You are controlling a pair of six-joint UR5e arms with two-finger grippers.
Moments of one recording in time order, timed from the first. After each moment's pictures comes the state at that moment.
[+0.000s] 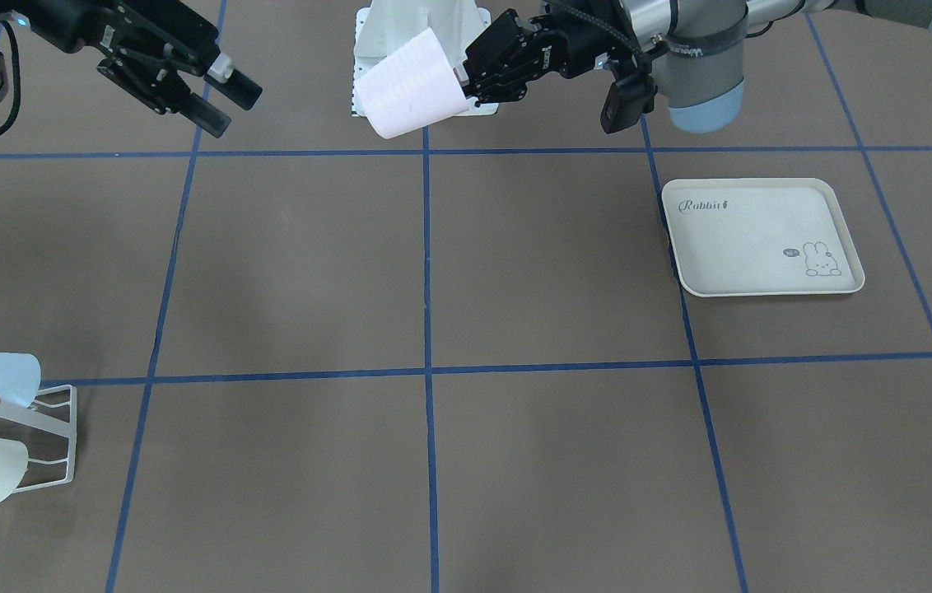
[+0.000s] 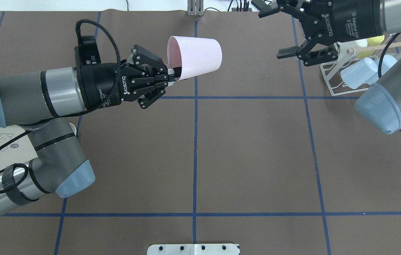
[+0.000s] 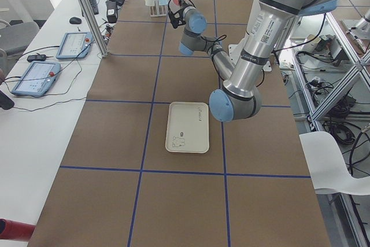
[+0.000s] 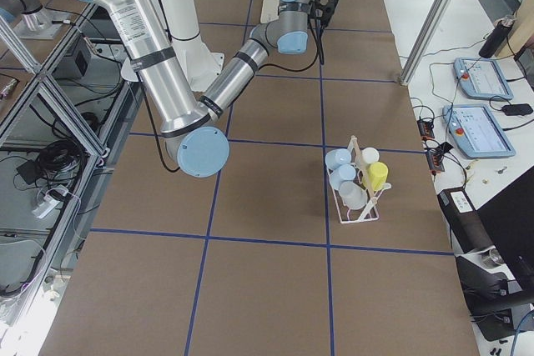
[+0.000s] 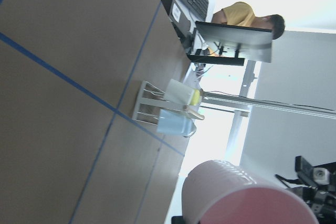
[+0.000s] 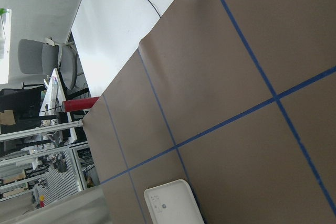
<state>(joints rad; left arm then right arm) -0.63 -2.08 -1.75 -3.10 -1.75 -2.28 0.99 -1.10 2.00 -0.79 2.28 2.05</state>
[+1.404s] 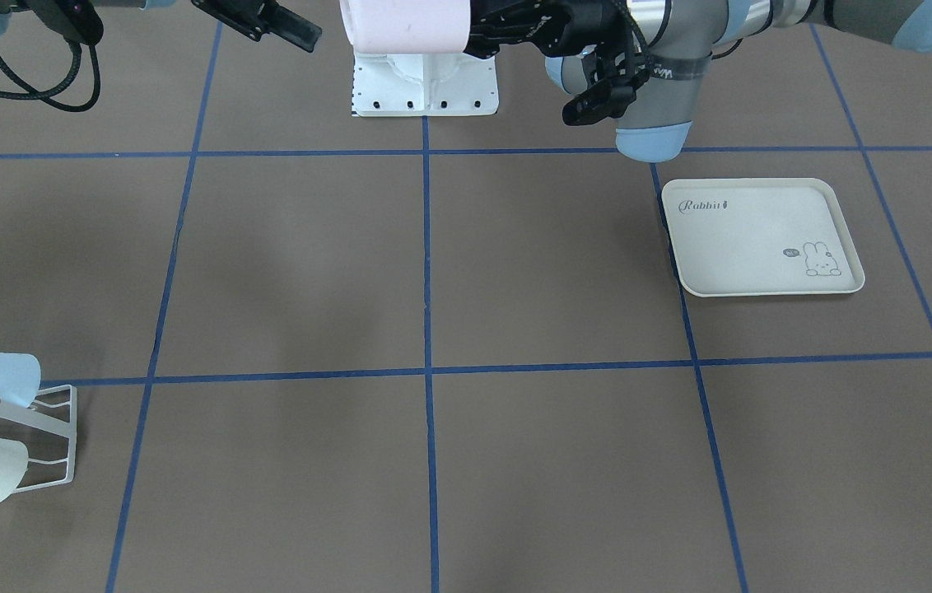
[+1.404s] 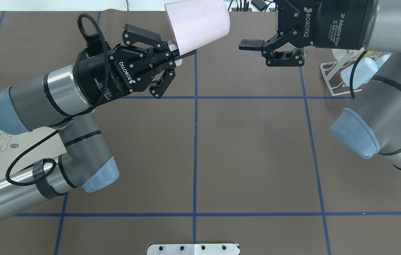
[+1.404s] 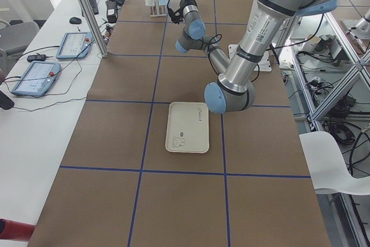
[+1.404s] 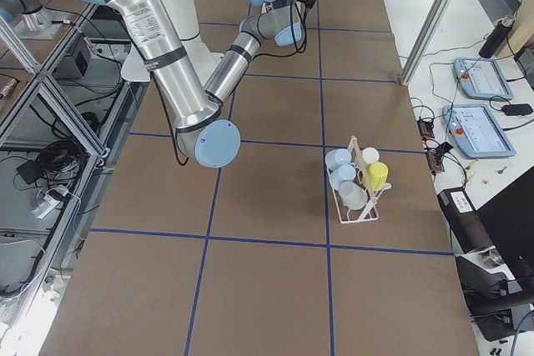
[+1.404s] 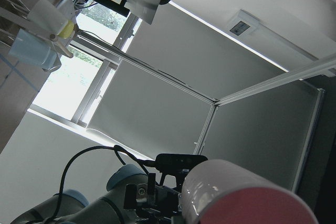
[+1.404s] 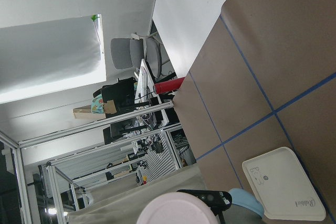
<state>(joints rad) -0.60 -2.19 -1.65 -3.37 -1.63 -2.46 0.88 -1.07 2.02 -0.53 2.02 2.30</state>
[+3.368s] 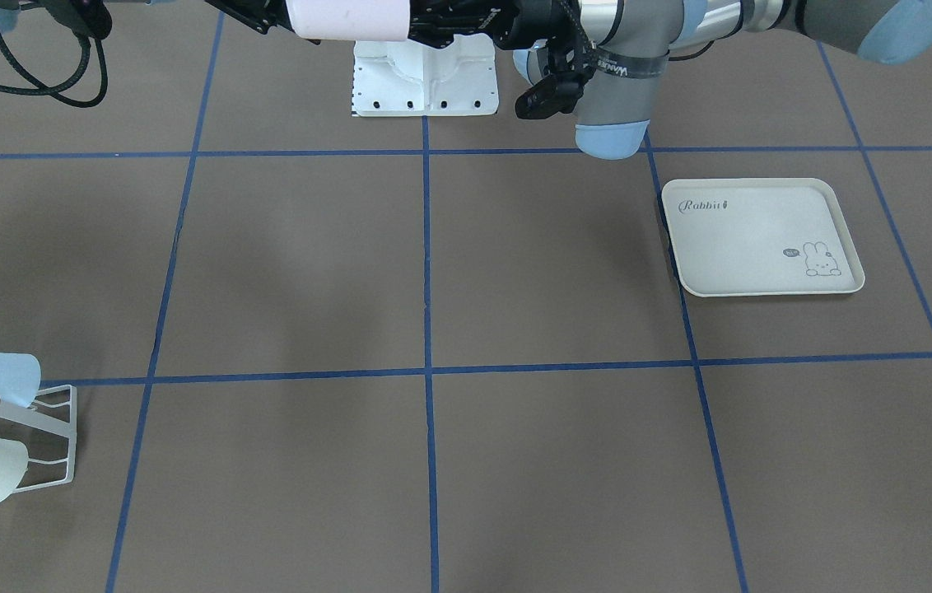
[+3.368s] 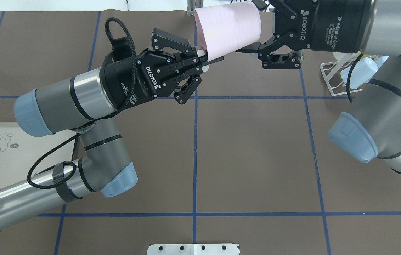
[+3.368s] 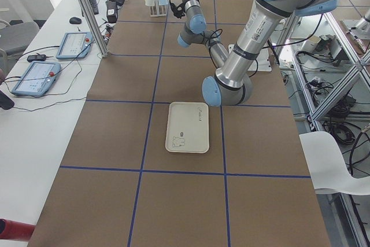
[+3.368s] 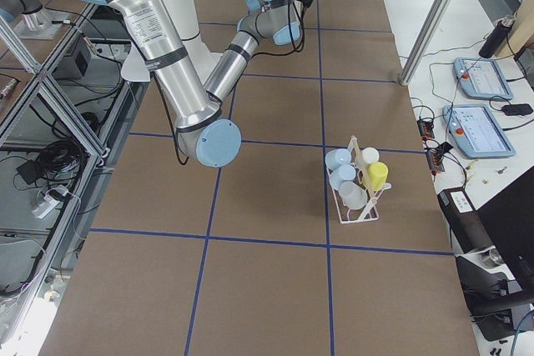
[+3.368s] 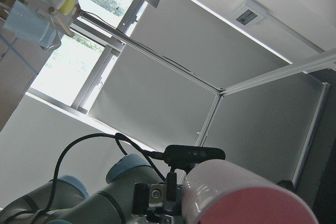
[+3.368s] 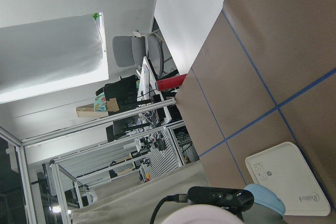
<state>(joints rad) -0.56 -2.27 -1.61 -3.36 -1.63 -2.46 0.86 -1.07 2.03 -0.53 2.01 2.31</state>
